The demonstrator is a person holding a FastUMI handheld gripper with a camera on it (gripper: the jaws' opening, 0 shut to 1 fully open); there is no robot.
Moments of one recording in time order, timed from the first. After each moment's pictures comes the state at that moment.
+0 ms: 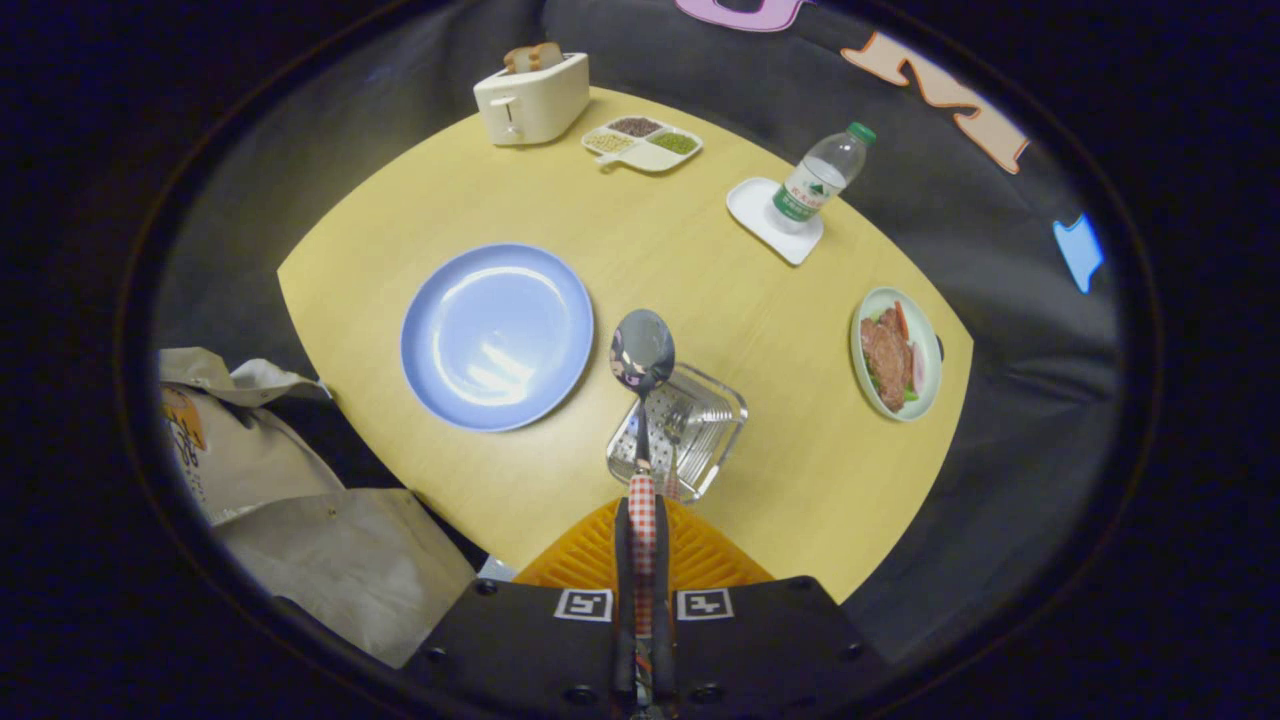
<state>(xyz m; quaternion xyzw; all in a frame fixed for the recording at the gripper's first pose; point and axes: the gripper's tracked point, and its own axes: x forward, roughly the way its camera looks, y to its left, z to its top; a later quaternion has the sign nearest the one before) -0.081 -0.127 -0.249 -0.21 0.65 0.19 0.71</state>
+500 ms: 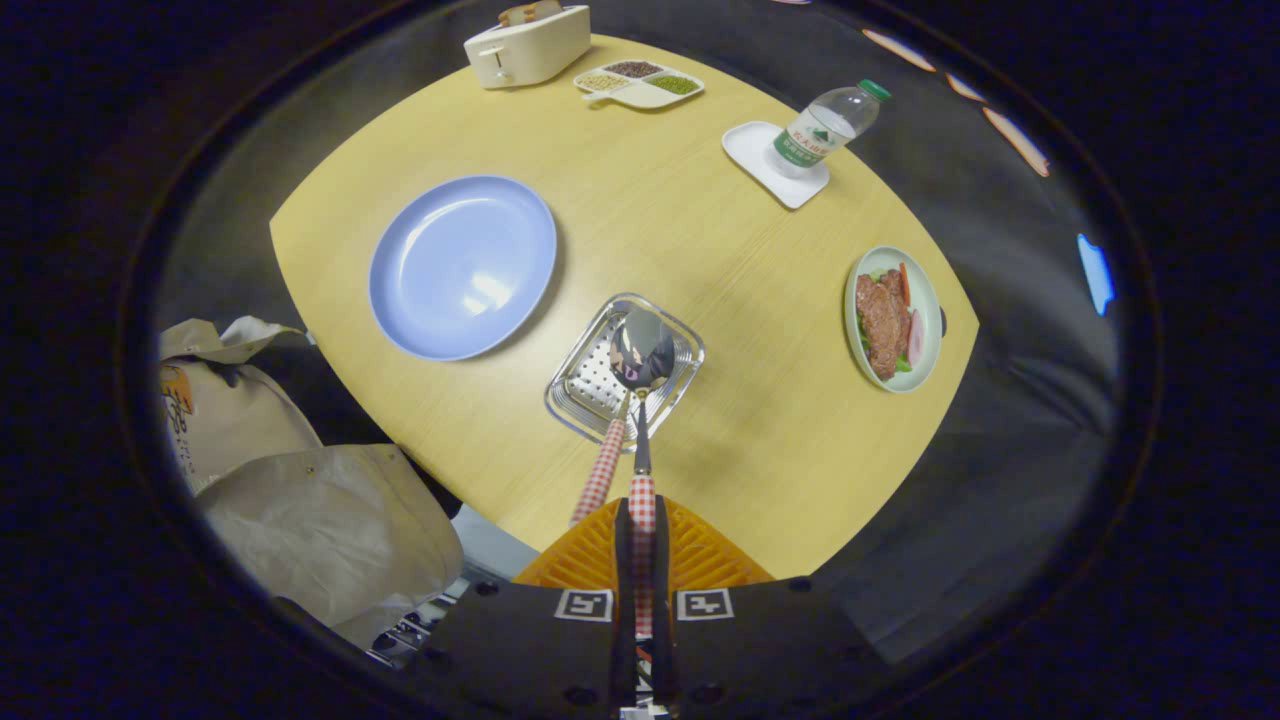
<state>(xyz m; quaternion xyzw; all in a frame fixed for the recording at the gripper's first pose) -0.082 -0.171 -0.251 -0.25 0.71 0.20 0.63</state>
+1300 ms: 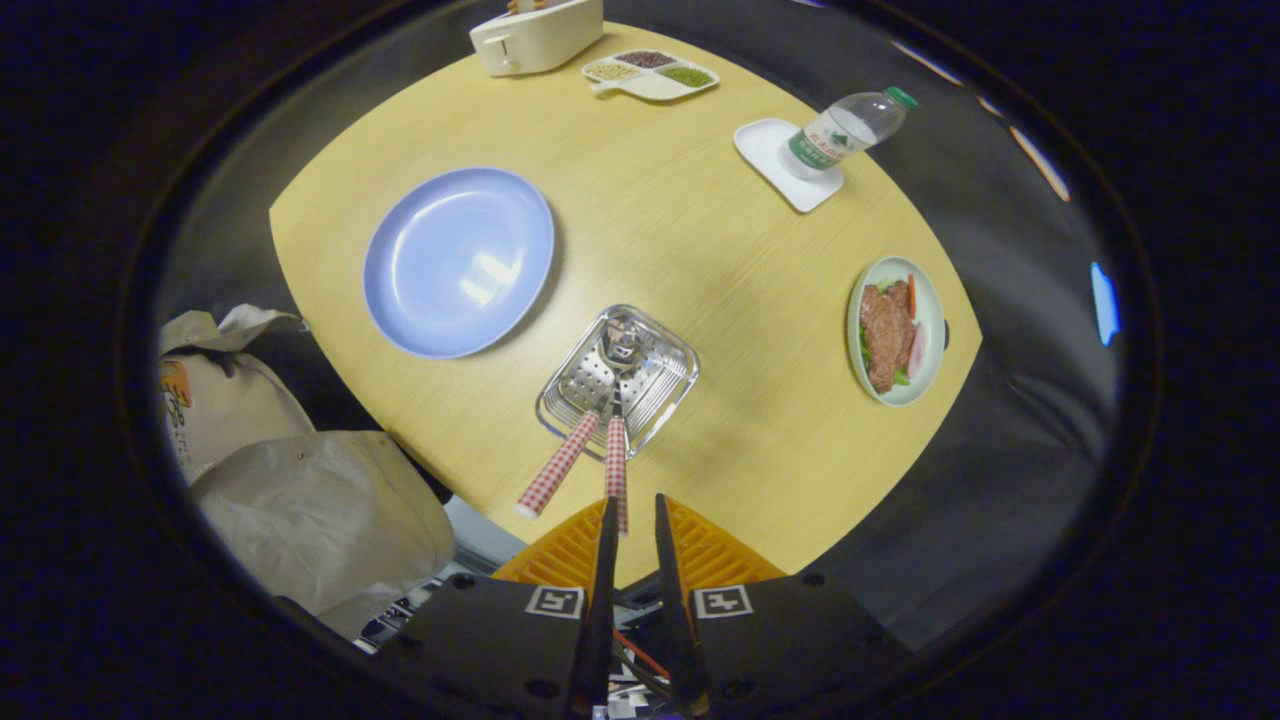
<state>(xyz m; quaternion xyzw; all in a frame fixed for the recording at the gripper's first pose) -0.062 -0.166 -0.248 -0.26 0.71 0.20 0.63</state>
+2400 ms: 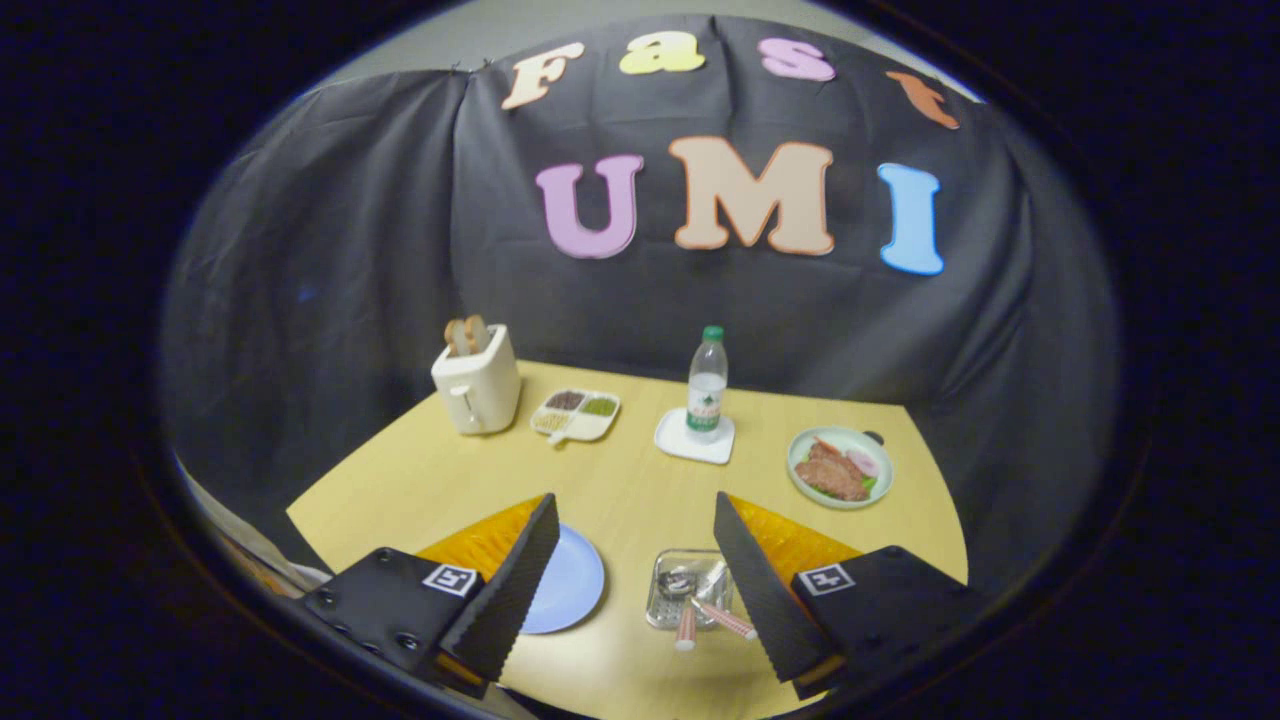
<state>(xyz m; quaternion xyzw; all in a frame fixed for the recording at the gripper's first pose) -0.017 -0.101 -0.131 0.02 0.26 0.05 0.97</state>
